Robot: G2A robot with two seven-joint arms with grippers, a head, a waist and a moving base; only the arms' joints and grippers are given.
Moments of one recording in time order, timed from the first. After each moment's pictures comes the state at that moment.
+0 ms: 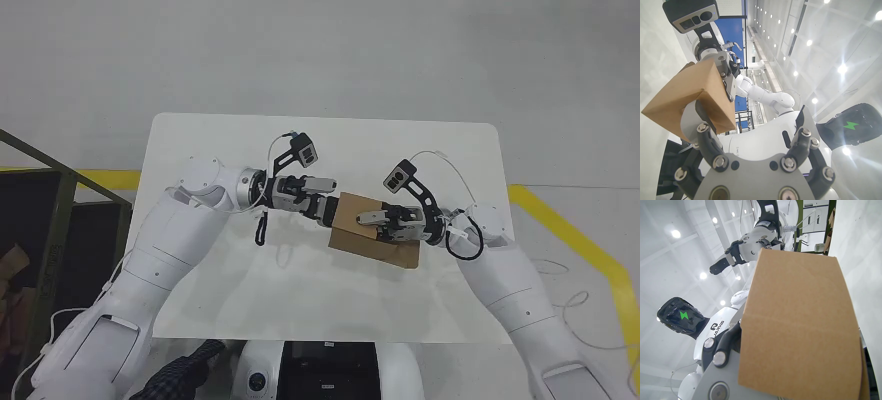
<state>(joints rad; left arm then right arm) 0.88 -1.13 -1.01 -1.34 -0.74 -0.08 -1.37 -1.00 -1.19 1.03 -1.21 0.86 -0.13 1.41</state>
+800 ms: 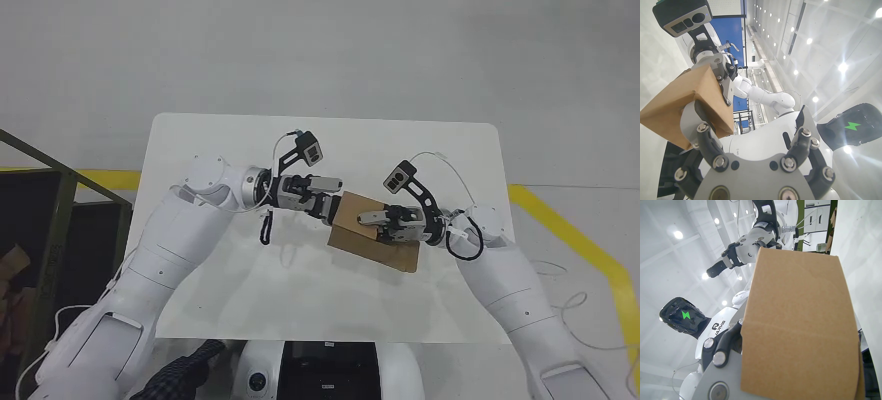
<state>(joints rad) 0.86 -1.14 -1.00 -1.34 -0.74 -0.08 -1.36 -1.00 -1.20 1.03 -1.20 0.86 -0.13 1.42</state>
